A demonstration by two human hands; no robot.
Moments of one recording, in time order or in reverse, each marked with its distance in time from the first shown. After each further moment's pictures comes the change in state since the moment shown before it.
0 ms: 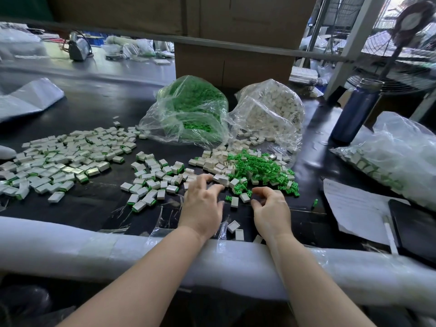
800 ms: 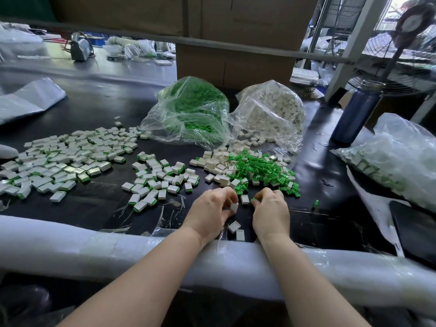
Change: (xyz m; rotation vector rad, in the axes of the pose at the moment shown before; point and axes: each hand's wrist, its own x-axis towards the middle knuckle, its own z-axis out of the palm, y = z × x) left_hand -0.003 0.005 -0.002 -0.226 -0.091 0.132; right_hand -0.003 -0.004 0.006 -0.244 0.056 -0.006
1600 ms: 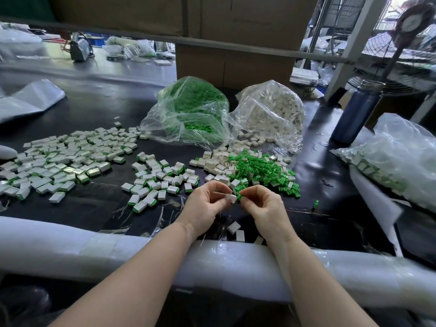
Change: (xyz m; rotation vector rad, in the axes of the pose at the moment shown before) left_hand 0.002 -0.002 -0.011 -0.780 -0.015 -0.242; right_hand -0.008 -0.004 -0.015 0.767 -0.239 -0.150
